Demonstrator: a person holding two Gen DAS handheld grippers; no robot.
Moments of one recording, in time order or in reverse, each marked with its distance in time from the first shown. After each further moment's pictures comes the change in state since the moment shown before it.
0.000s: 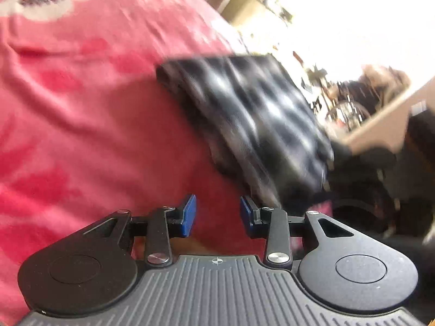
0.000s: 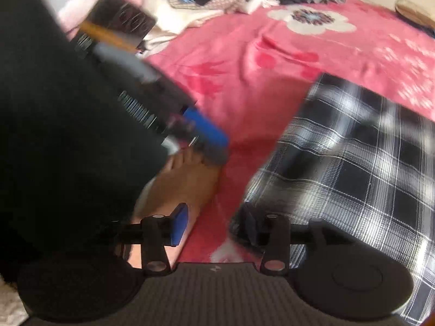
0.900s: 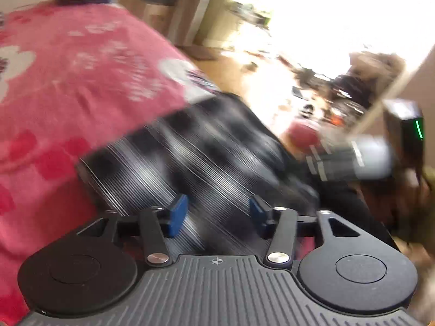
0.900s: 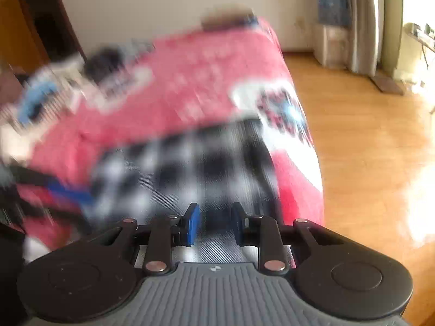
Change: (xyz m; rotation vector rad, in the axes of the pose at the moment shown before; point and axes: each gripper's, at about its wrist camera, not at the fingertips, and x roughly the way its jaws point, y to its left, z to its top) left arm 0.058 -0.077 0.069 0.146 -0.042 0.066; right arm -0.084 -0.146 -0.047 0.542 -0.209 -0.453
